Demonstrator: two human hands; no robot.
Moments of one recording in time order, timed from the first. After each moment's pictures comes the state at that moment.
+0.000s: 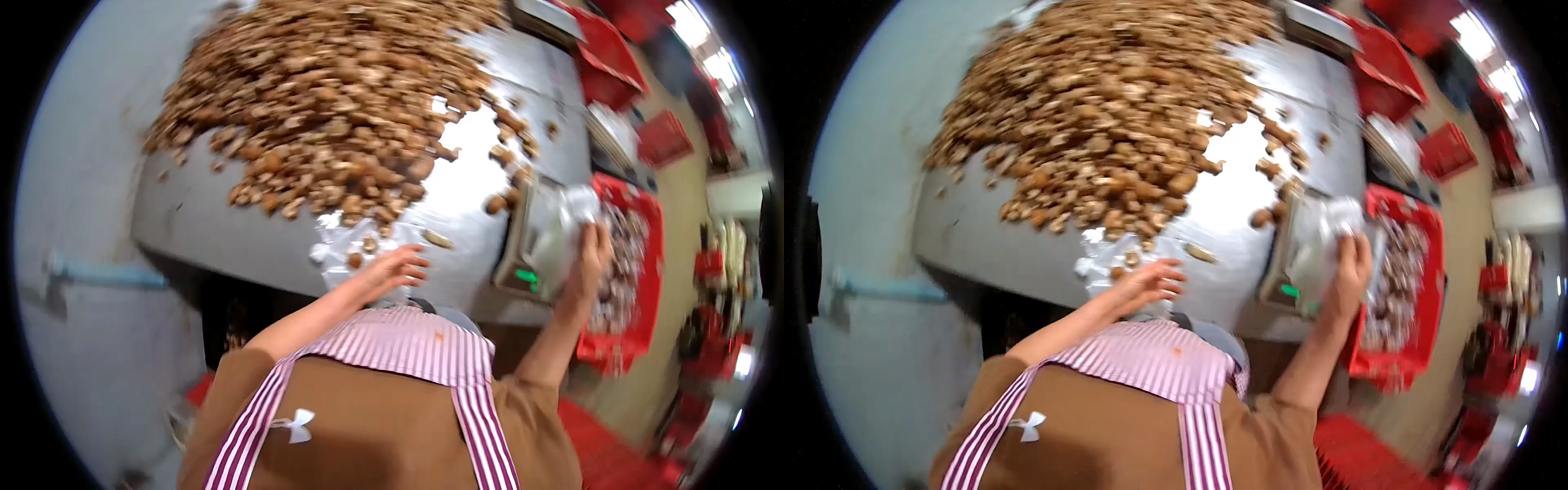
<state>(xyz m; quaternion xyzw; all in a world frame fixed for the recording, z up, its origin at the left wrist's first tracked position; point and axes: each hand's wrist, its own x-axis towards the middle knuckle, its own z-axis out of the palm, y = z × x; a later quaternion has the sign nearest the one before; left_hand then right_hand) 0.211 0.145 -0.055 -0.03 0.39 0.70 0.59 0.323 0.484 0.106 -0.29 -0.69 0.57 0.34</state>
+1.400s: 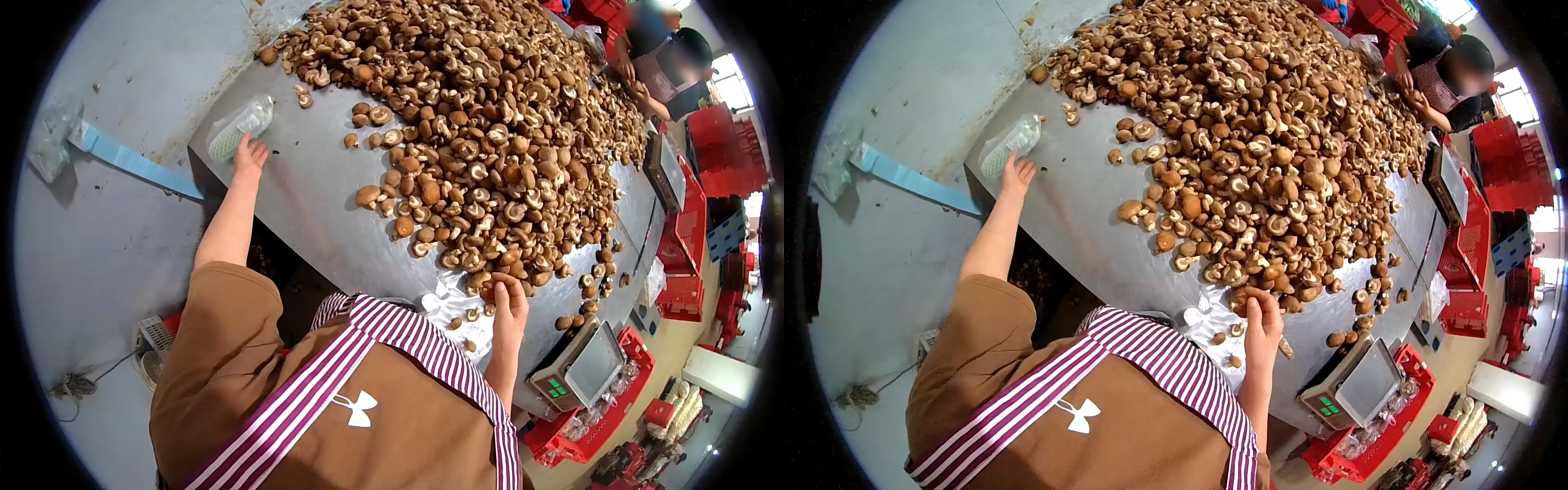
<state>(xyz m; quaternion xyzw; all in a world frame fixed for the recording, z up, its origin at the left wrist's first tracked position) -0.142 -0.447 -0.116 -0.40 0.43 0.79 -0.15 0.115 0.147 0.051 -0.19 -0.71 0.68 -0.01</state>
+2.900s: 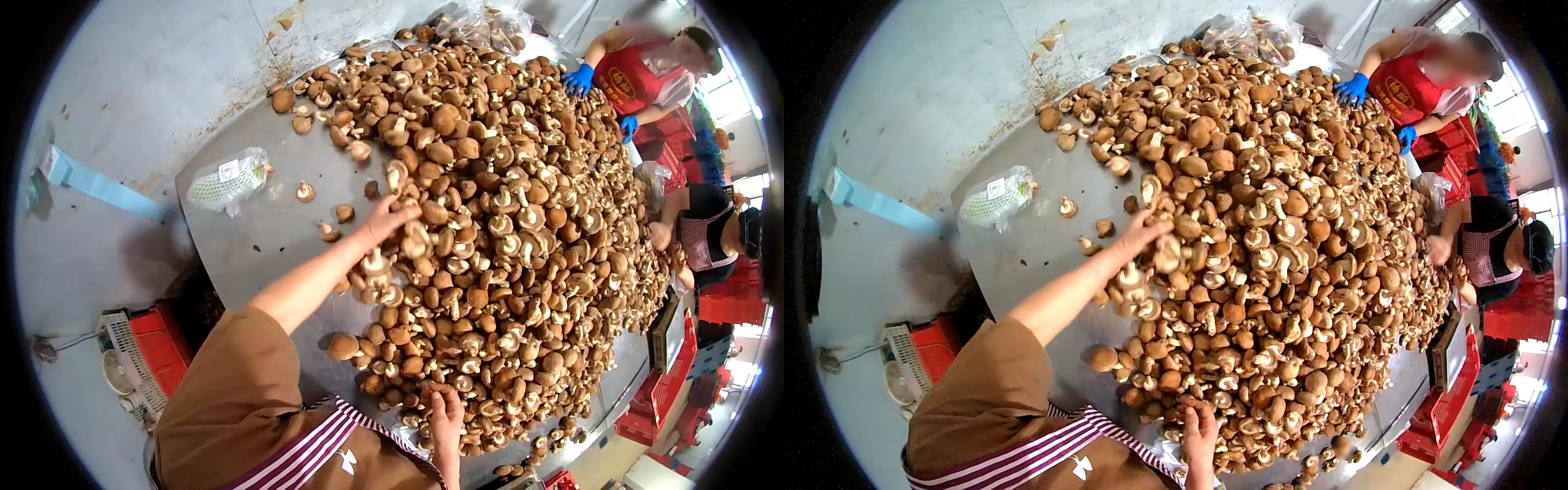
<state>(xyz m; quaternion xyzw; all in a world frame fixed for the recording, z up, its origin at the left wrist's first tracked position) -0.349 -0.199 -0.123 -0.17 0.66 0.72 0.11 -0.071 0.097 -0.023 -0.26 -0.69 0.64 -0.23</state>
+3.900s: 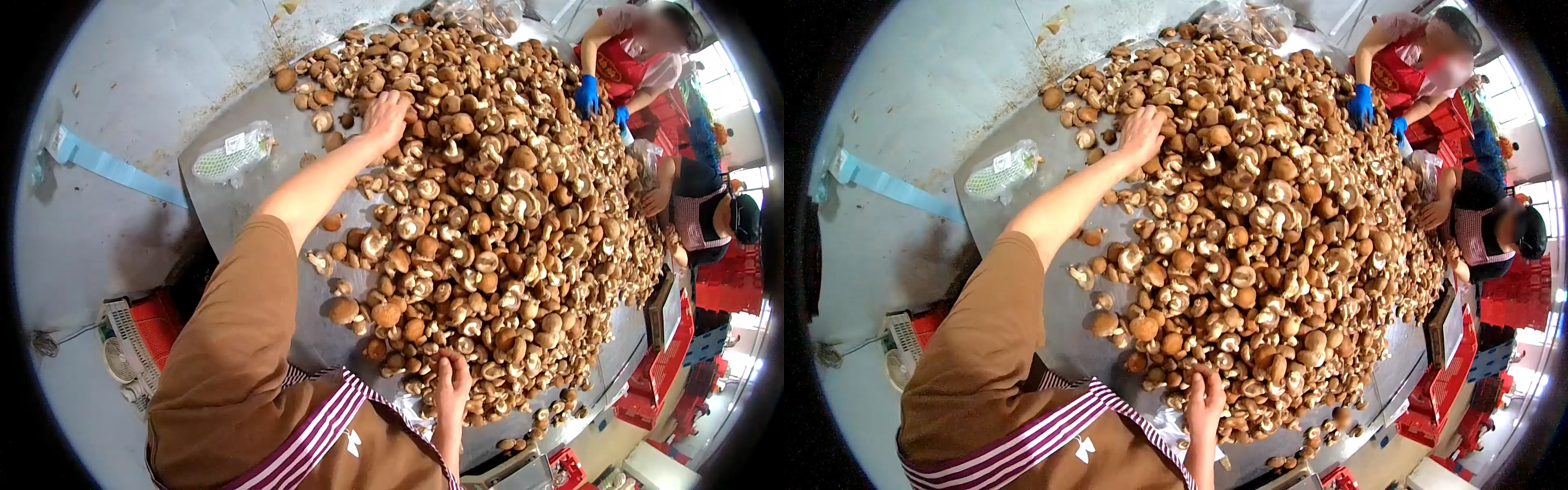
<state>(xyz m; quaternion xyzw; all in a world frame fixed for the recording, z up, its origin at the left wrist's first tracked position) -0.450 -0.242 -0.078 -0.01 0.98 0.13 -0.12 -0.055 0.104 -0.019 -0.20 -0.77 0.58 -0.15</state>
